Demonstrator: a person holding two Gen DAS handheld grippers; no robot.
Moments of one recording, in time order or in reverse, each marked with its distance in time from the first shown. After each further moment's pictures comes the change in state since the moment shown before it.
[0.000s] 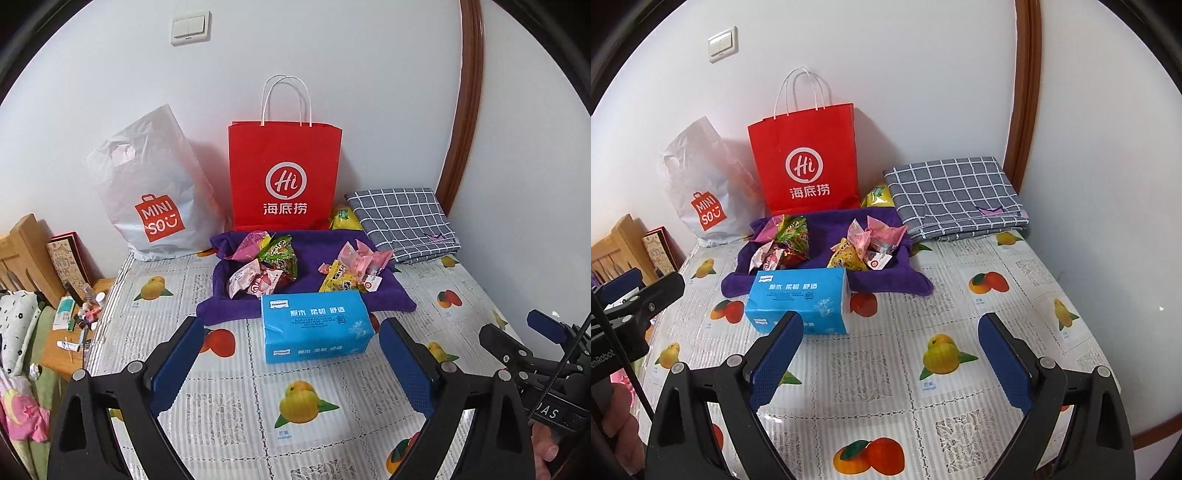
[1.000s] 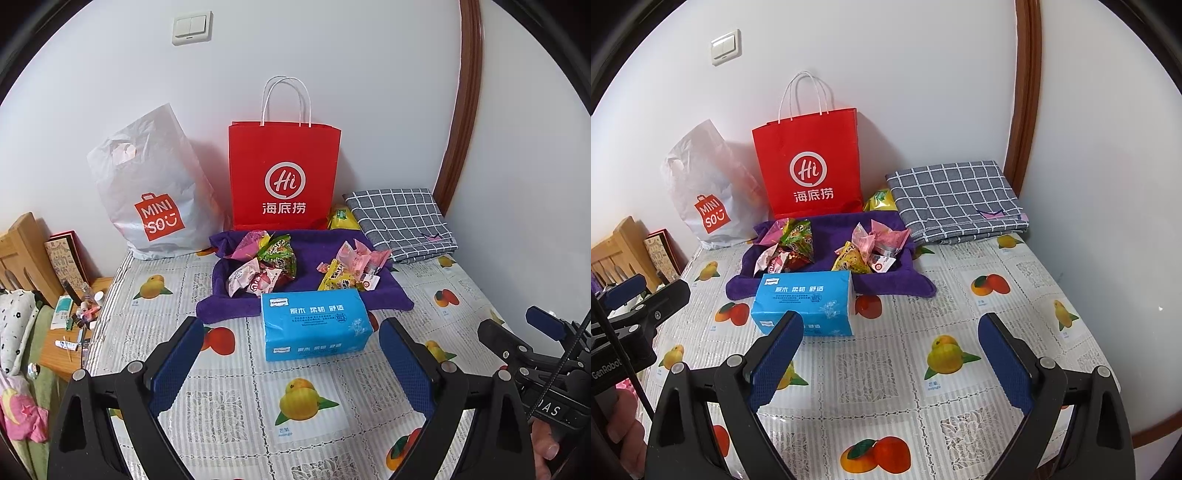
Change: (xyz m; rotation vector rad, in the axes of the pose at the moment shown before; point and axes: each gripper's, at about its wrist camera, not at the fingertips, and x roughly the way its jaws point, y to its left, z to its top) left arm -0.005 0.003 -0.001 -0.001 -0.002 -0.002; right arm -0.005 0.005 0.001 -0.001 -0.010 -0.001
